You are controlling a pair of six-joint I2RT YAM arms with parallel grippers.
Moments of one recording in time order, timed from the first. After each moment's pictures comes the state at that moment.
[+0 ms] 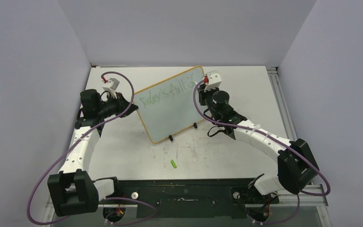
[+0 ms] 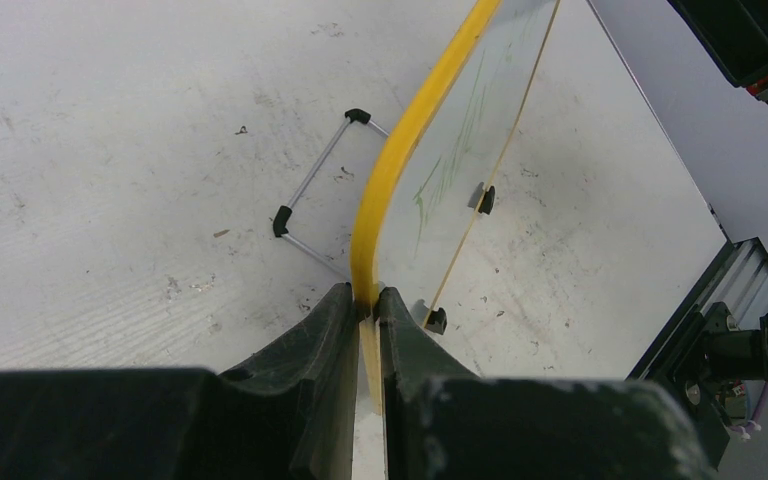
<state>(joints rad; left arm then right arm) 0.10 1.18 0.85 -0.15 0.81 -0.18 0.63 1.43 0.93 0.40 0.28 0.00</state>
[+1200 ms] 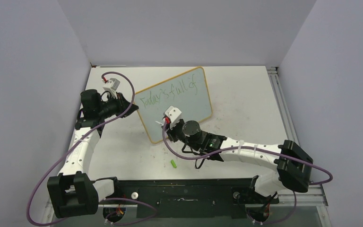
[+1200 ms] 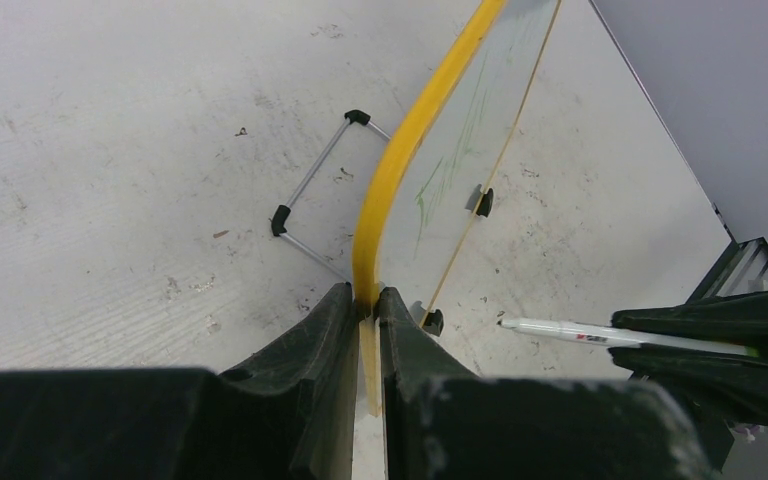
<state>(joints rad) 0.09 1.16 0.85 -0.16 0.79 -0.17 1.10 1.40 0.90 0.29 0.22 -0.04</state>
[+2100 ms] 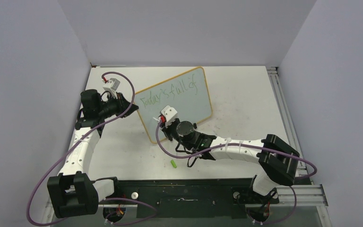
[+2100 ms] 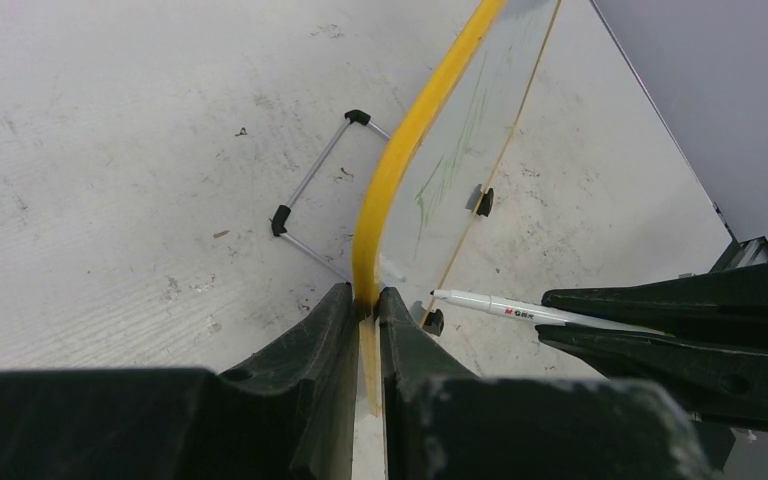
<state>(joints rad) 0.09 1.16 0.85 -0.16 0.79 -0.17 1.10 1.57 0.91 0.47 0.29 -0.04</state>
